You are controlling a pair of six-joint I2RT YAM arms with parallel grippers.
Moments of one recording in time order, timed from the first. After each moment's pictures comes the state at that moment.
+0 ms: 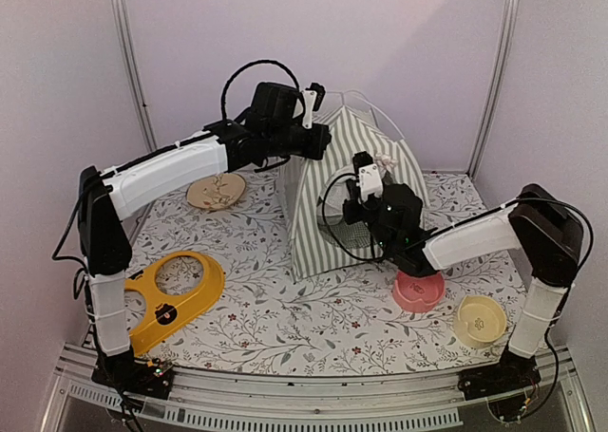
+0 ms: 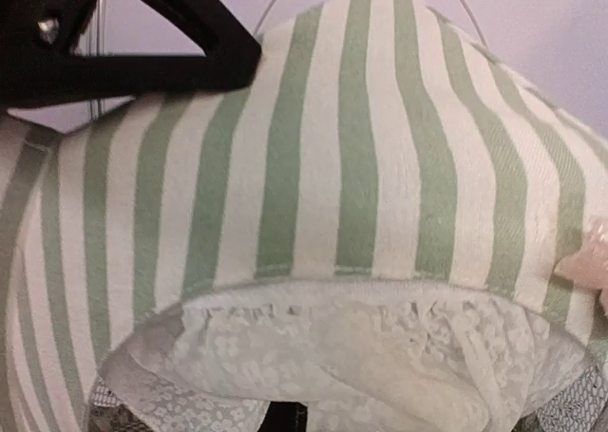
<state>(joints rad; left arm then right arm) -0.79 2.01 1.97 -0.33 -0.09 -0.22 0.83 1.86 0.92 1.00 0.48 -0.09</state>
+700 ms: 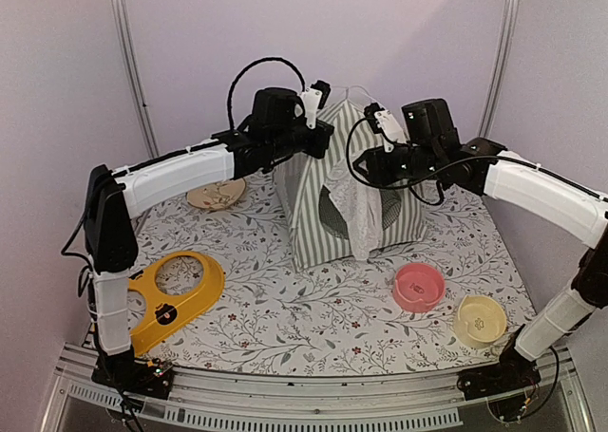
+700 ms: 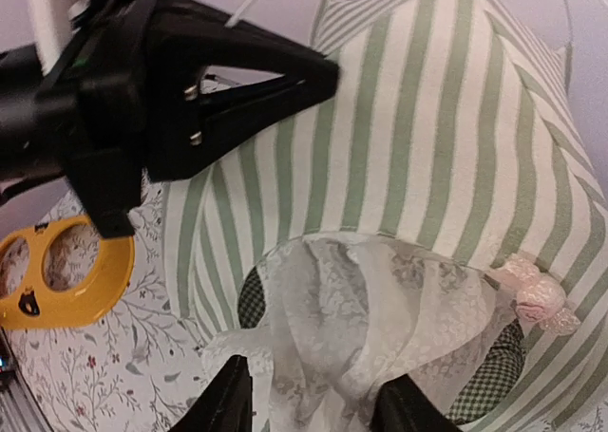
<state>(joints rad) -0.77 2.04 1.90 -0.06 -0.12 -0.03 0.72 1.55 1.44 -0.36 0.07 0.12</state>
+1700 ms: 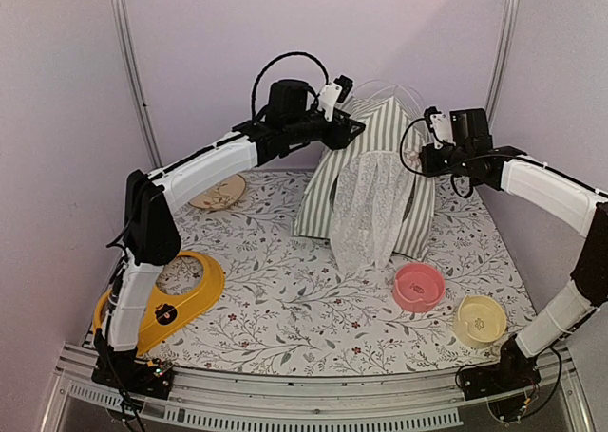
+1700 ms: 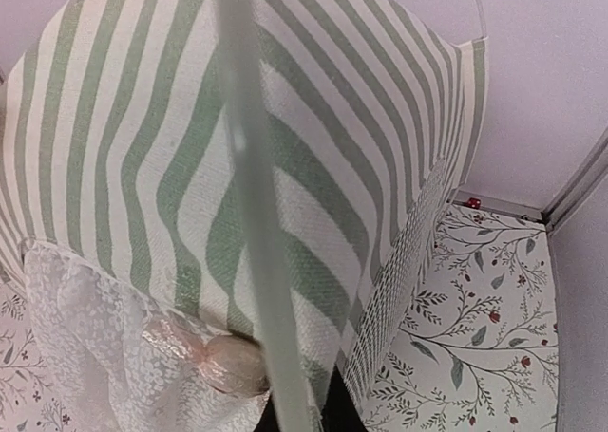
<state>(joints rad) -0.73 2.34 2.34 -0.15 0.22 0.09 0.35 1.53 1.30 -0.26 0.07 0.04</state>
